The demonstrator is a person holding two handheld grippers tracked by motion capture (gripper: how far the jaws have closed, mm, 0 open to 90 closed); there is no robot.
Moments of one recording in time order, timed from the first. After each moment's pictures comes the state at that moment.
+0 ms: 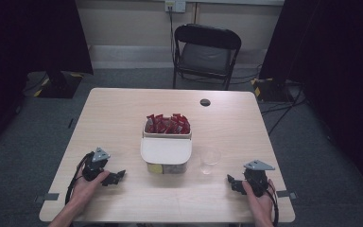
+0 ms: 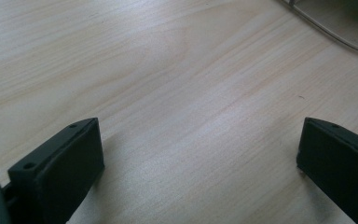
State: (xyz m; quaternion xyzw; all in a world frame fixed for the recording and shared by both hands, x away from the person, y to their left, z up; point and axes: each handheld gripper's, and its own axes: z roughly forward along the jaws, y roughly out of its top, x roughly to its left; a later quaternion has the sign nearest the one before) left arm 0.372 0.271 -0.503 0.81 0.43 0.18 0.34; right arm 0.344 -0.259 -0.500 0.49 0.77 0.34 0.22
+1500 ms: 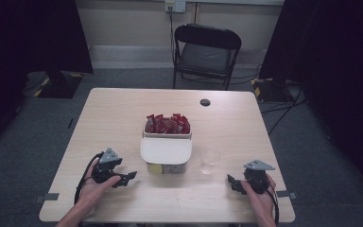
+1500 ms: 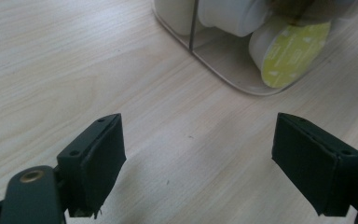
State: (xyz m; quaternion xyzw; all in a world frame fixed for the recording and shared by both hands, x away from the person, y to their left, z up) left arm 0.359 0.235 -0.479 0.82 0.39 0.14 0.39; right arm 0.345 -0.259 -0.500 0.50 0.77 0.33 0.22
